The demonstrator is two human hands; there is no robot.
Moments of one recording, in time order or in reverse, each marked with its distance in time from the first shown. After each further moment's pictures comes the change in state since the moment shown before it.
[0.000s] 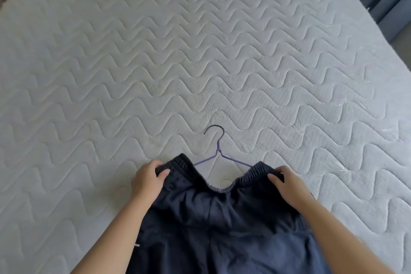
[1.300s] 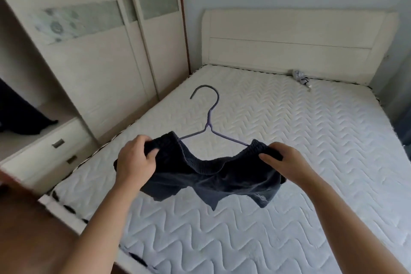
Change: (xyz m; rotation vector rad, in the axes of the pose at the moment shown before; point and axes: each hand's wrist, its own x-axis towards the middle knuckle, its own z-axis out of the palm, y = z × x) left_hand -0.512 -0.044 -0.320 -0.098 0.918 0.024; right_hand -0.448 -0.147 -0.141 -0.048 0.012 -0.992
